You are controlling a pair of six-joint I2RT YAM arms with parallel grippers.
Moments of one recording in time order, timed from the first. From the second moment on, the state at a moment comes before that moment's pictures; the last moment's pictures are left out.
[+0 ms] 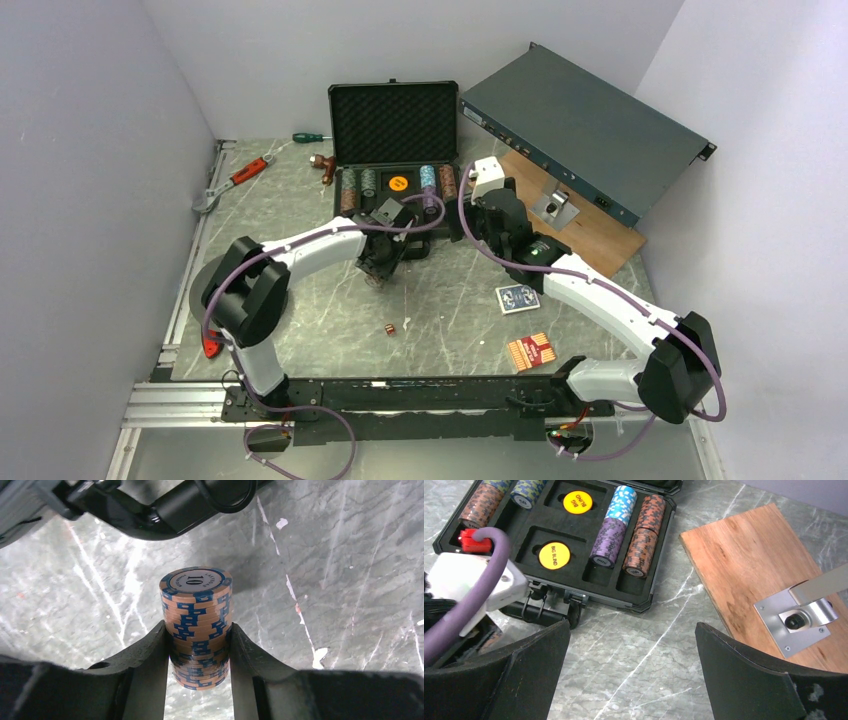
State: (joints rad) left arm -0.70 1.78 1.23 -0.69 -0.14 -0.21; right arm 0.68 1.24 0.95 -0.10 0.37 0.07
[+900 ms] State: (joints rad) left arm -0.48 1.90 1.84 -0.99 -0.19 -0.22; right arm 0.66 1.30 0.97 -0.11 0.36 0.09
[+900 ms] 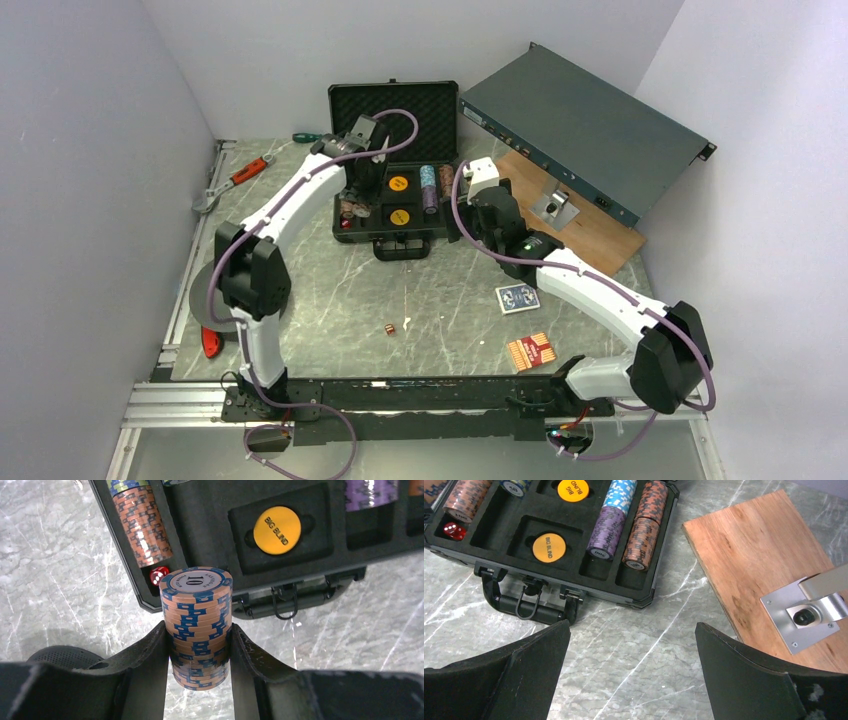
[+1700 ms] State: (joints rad) left arm -0.42 2.15 2.00 -1.04 -0.12 -0.29; right arm 0.66 1.34 0.99 -0.13 0.36 0.09
